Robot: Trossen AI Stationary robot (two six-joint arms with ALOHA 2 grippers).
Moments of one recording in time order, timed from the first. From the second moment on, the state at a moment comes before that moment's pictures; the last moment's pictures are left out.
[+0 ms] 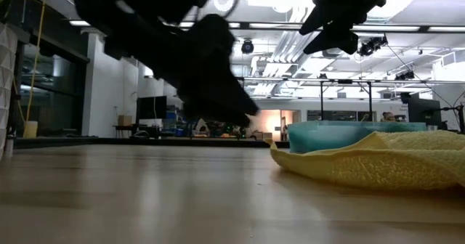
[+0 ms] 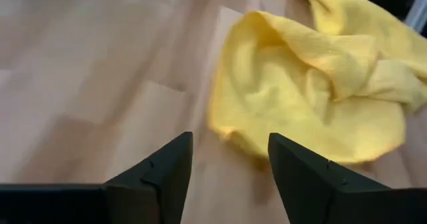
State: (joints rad) left arm -0.05 1.84 0.84 0.41 -0.10 -0.42; right arm 0.05 1.14 0.84 -0.36 0.10 0.55
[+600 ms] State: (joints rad) left arm -0.03 1.99 1.02 0.23 -0.01 -0.74; right arm 0.05 1.14 0.84 -0.37 0.10 0.55
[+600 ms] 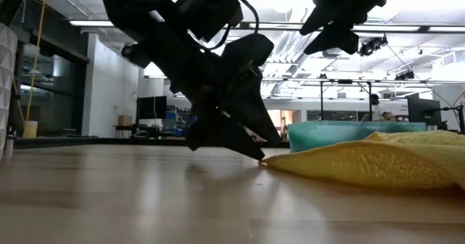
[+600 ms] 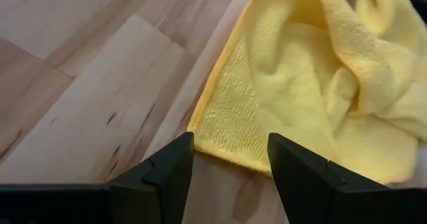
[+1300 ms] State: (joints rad) left arm 0.03 1.98 1.03 0.12 0.21 -1.11; right arm 0.05 1.14 0.84 -0.38 0.15 0.52
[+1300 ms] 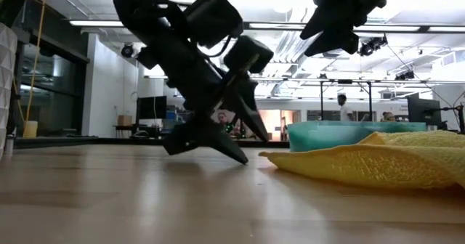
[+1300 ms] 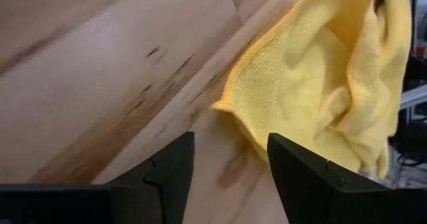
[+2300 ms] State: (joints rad) left arm 0.03 2.05 1.04 0.33 0.11 -1.21; right arm 0.05 1.14 0.84 -0.38 0.21 0.52
